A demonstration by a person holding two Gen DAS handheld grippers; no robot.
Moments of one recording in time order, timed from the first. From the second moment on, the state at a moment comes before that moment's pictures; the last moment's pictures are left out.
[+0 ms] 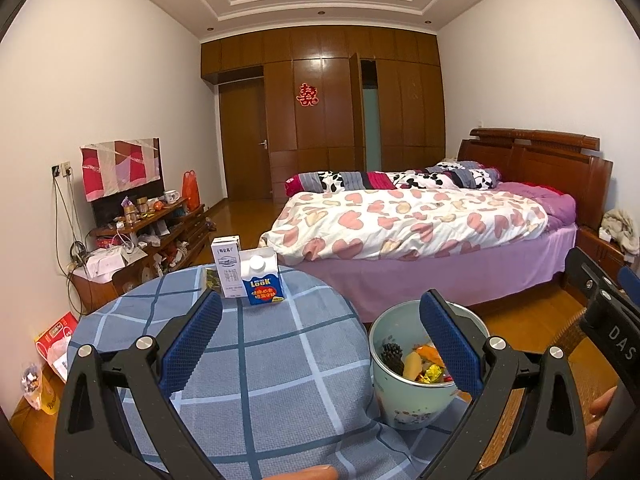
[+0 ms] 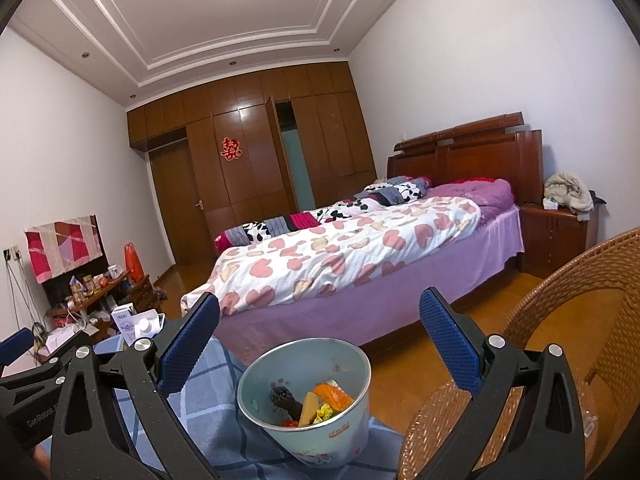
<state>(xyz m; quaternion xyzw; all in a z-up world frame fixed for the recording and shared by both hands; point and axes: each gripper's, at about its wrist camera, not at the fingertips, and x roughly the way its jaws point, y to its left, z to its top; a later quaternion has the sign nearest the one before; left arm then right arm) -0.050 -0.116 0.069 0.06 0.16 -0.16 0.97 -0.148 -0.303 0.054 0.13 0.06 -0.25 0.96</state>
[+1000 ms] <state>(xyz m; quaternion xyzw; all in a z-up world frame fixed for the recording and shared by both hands) -0.050 -0.116 0.073 0.06 0.15 -0.16 0.97 -0.146 -0.299 0.052 0.14 0.06 -0.25 0.96</state>
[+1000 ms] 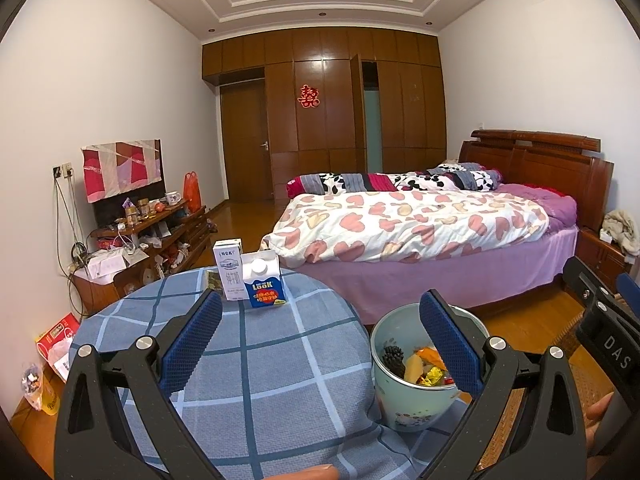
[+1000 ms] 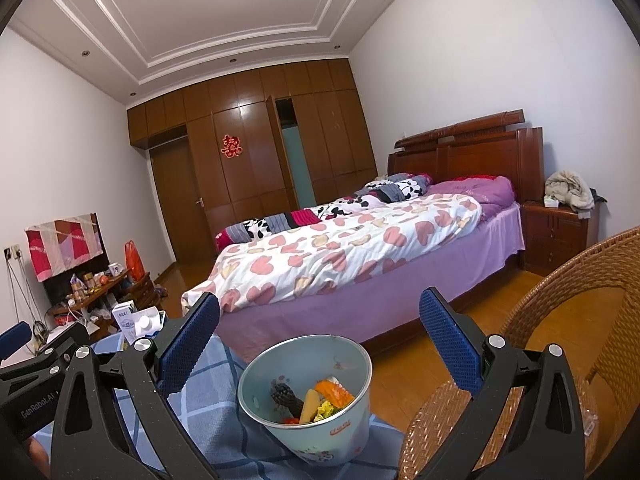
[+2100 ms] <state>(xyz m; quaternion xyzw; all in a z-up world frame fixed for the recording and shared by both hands) -0.047 -0.114 0.077 0.06 0.15 -0.16 0.97 -0.146 -0.300 0.051 0.14 0.06 -0.25 0.96</state>
